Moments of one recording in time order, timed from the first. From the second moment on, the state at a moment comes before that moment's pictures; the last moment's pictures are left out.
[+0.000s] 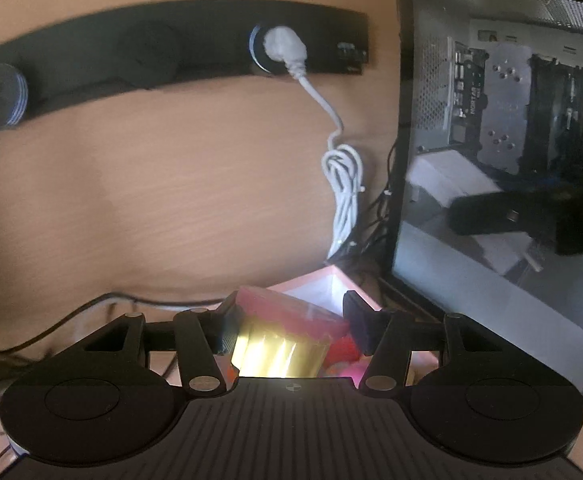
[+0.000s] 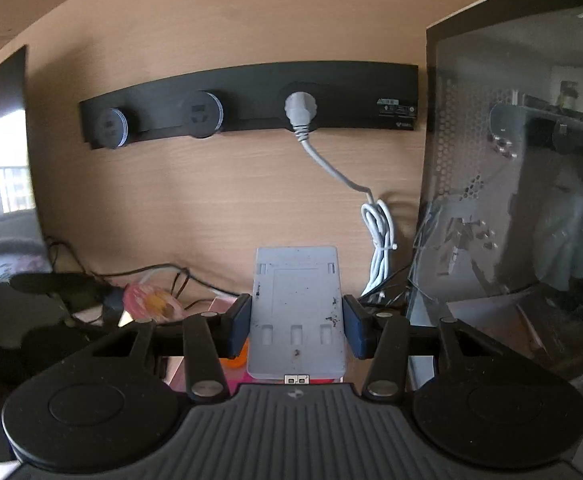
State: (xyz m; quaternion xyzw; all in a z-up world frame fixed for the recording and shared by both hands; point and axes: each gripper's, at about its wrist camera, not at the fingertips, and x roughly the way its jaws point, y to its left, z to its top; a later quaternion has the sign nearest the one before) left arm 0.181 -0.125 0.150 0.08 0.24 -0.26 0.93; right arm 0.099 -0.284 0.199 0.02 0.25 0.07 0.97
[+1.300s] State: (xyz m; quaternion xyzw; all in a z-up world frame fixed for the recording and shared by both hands) left arm 0.083 0.039 0.064 -0.04 0.41 0.00 0.91; right arm 0.198 -0.186 0.114 0.03 0.37 0.15 0.92
